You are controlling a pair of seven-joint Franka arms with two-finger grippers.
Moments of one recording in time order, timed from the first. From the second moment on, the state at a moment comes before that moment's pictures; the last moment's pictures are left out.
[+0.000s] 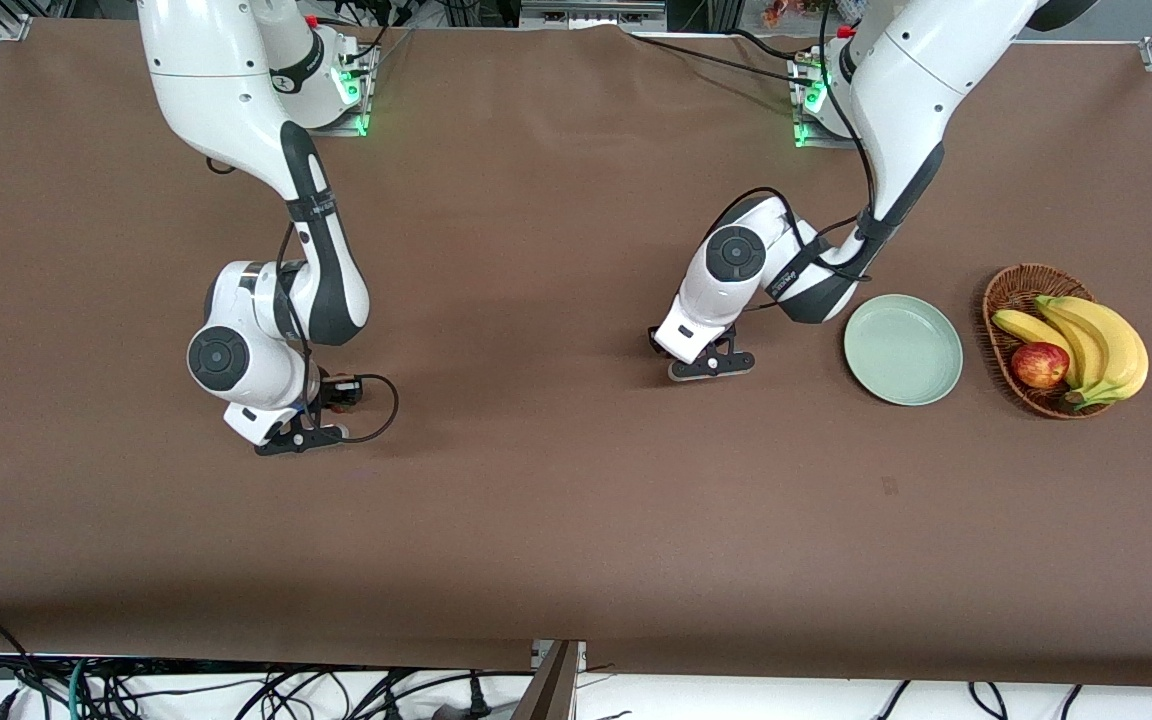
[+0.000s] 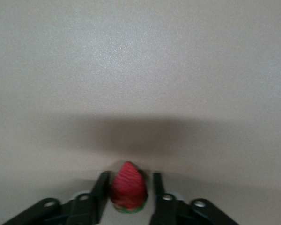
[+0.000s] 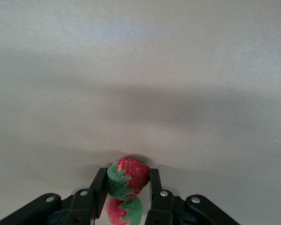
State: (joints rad) left arm -0.11 0.64 -0.47 -1.96 0.38 2.52 -0.98; right arm 0.61 0.69 -0.45 -1.76 0.39 2.25 -0.21
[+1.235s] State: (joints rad) left arm 0.02 0.29 -0.07 -1.87 -0.02 1.95 -0.05; right arm 0.77 0.65 -0.33 -1.50 0.55 2.08 0.33
